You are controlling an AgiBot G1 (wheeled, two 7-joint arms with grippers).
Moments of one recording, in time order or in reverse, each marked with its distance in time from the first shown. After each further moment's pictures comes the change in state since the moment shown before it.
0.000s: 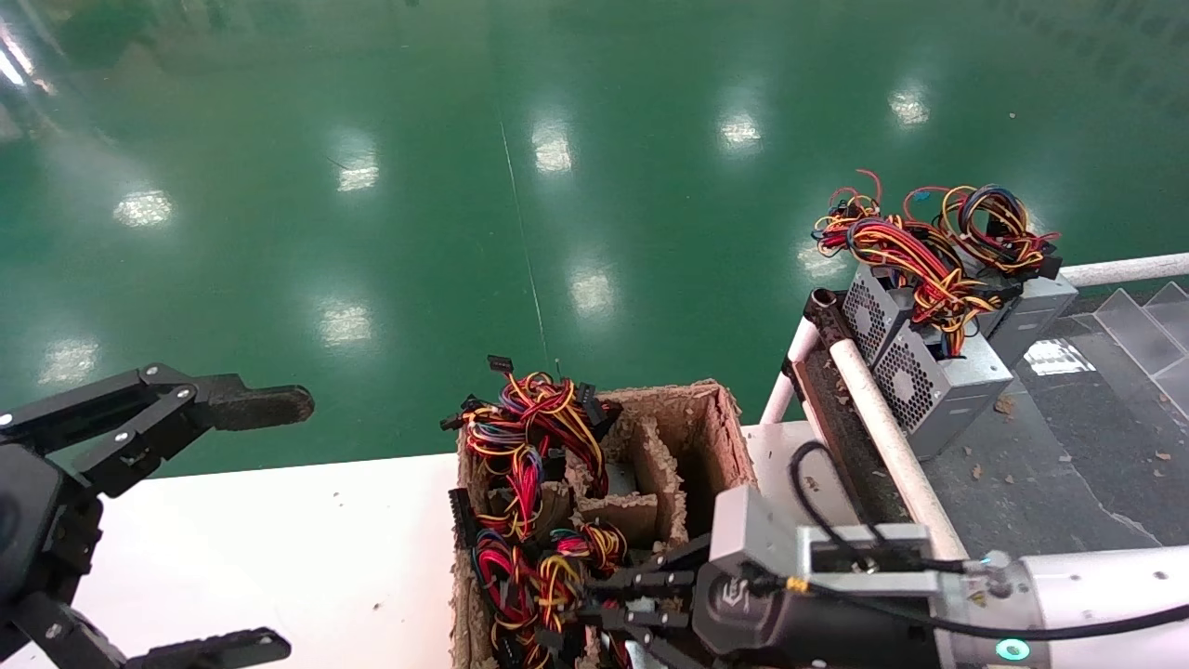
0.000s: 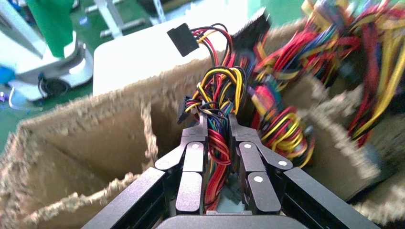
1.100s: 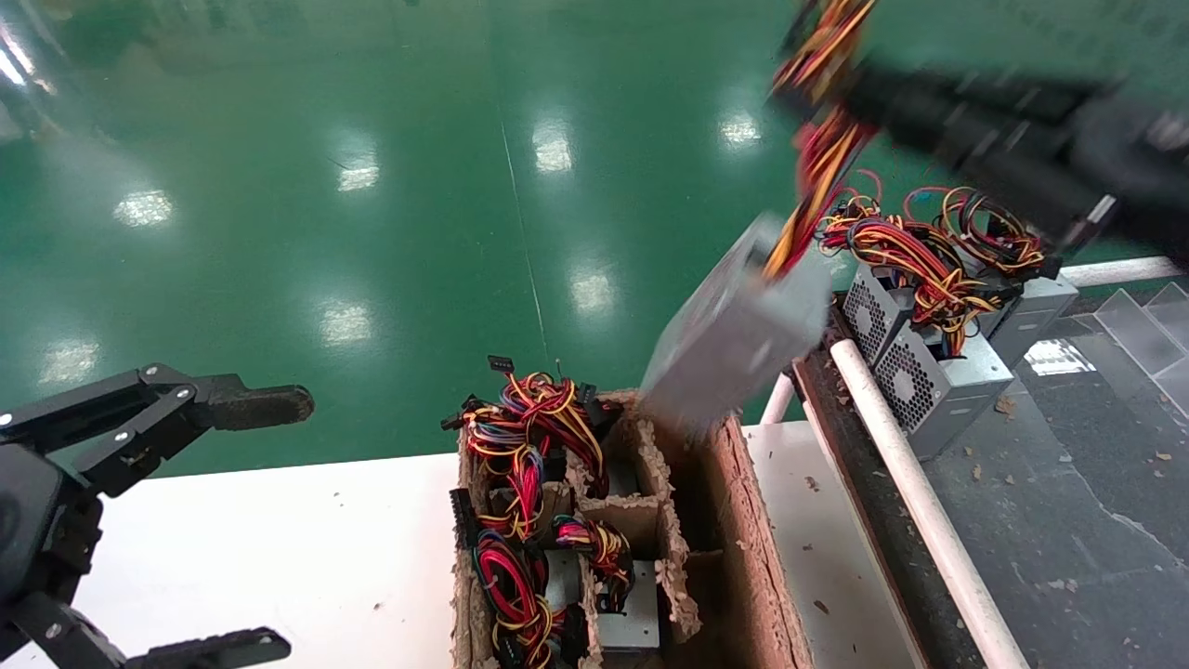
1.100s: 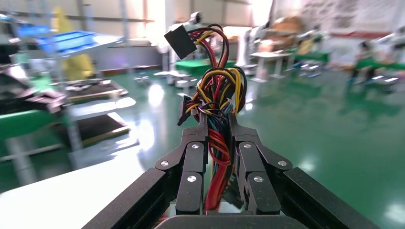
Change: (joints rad) left arm -0.001 -0.001 0.002 0.000 -0.001 0.000 0.001; right arm 0.325 0.191 0.258 -0.302 0.342 -0.137 -0.014
